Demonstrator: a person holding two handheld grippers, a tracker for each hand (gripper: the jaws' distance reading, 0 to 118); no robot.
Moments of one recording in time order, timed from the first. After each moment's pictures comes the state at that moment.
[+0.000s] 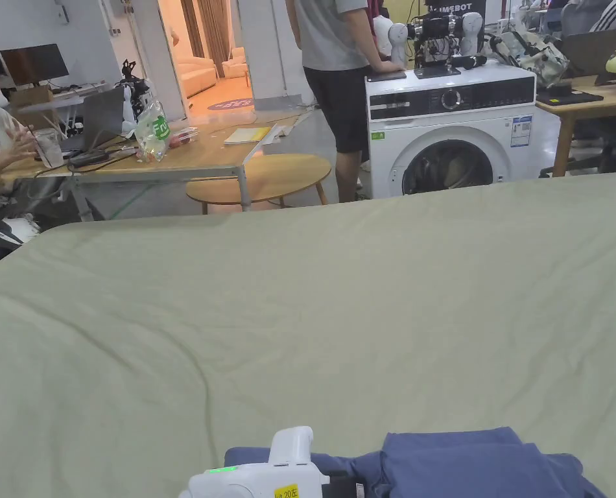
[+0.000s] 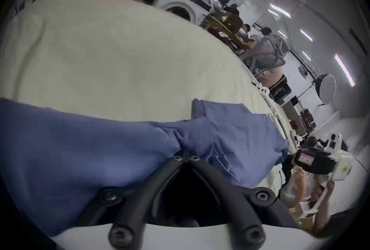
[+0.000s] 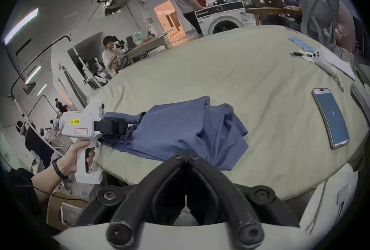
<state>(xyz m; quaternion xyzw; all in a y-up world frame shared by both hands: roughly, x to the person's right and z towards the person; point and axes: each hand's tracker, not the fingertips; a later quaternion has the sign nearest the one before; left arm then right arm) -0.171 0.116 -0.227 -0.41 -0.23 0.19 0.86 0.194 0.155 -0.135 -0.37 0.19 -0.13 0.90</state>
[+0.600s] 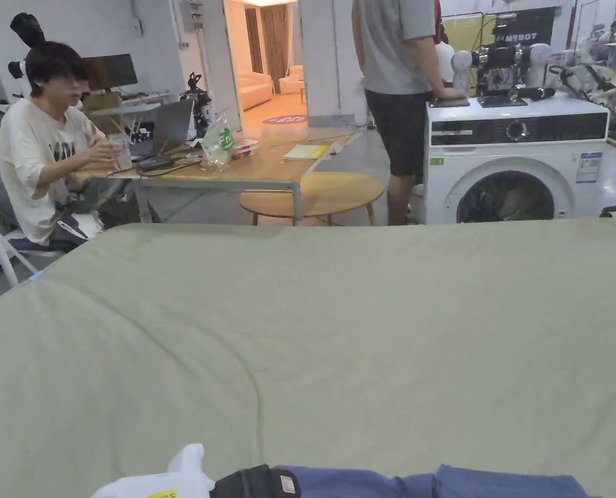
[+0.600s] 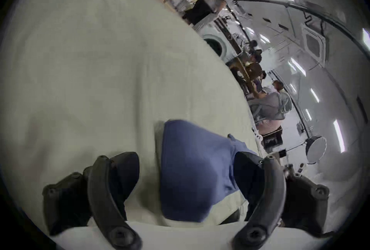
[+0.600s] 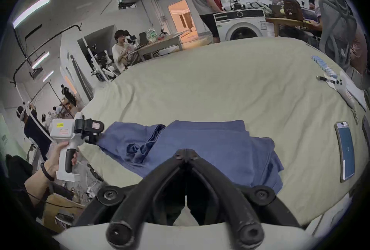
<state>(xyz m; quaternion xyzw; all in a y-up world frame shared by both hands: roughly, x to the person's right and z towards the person) -0.335 0.124 -0.188 -0.40 -0.14 0.39 0.82 0.129 0.167 -0.180 -0.35 0.23 -0.08 0.90</state>
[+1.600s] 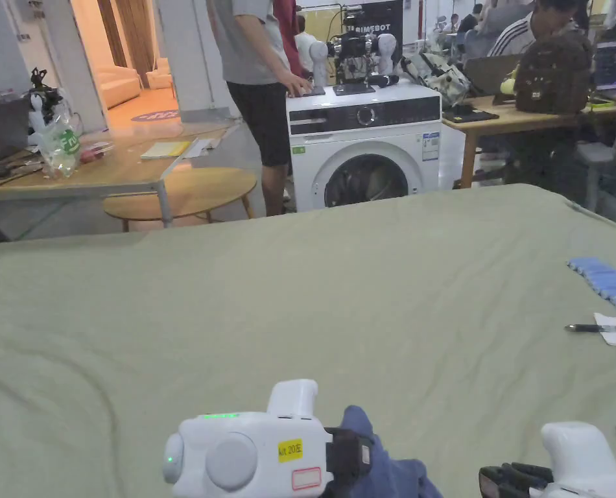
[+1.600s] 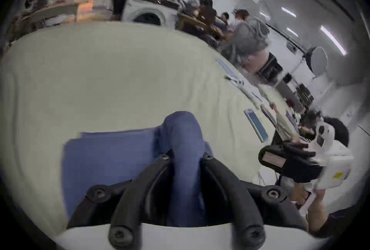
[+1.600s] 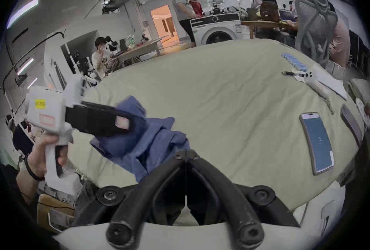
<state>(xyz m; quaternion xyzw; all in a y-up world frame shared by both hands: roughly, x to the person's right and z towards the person) -0.051 0.185 -0.246 -0.43 -0.31 0.11 0.84 0.207 0.168 -0.162 -0.34 0.15 -0.09 0.92</state>
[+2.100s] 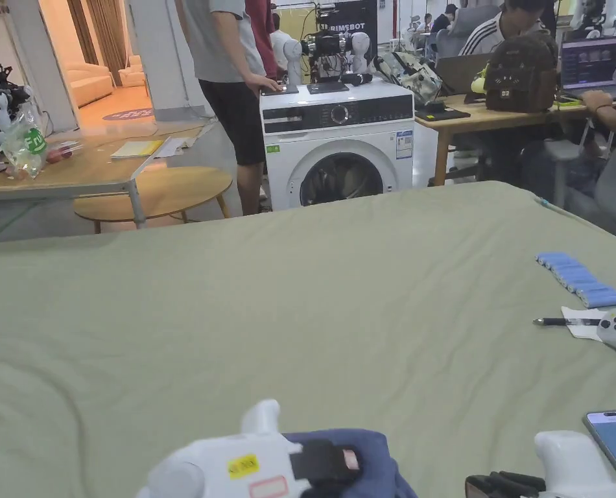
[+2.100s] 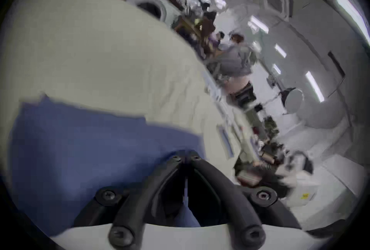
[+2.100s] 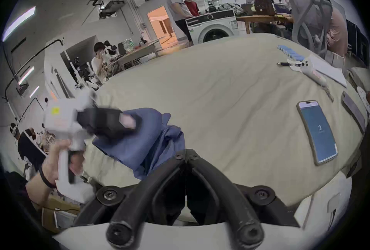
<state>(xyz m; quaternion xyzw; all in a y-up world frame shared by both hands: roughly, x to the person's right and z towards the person) -0.075 0.145 -0.252 -0.44 -0.35 0.29 0.78 0.220 0.156 -0.154 -0.35 0.16 -0.13 0.92</state>
